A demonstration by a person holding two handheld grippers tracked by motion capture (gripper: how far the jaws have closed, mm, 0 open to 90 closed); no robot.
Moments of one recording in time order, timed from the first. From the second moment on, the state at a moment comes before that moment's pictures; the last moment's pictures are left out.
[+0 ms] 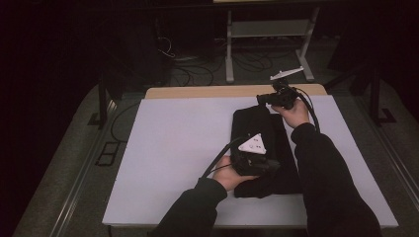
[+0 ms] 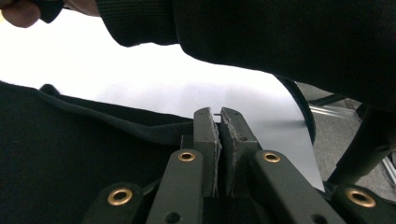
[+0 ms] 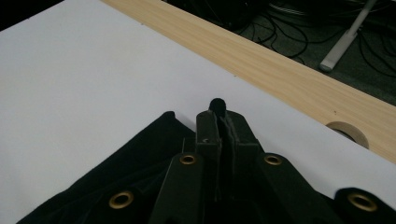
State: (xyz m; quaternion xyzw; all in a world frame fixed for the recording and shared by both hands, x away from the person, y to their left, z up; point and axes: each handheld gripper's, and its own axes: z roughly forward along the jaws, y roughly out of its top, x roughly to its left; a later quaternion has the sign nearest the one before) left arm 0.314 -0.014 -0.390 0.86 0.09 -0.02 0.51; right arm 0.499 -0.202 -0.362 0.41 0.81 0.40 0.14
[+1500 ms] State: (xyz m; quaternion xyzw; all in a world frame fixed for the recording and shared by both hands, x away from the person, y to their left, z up) left arm 0.317 -0.071 -0.412 0.88 0.08 -0.04 0.47; right arm 0.498 -0.268 -0.424 0.49 0.77 0.40 0.10
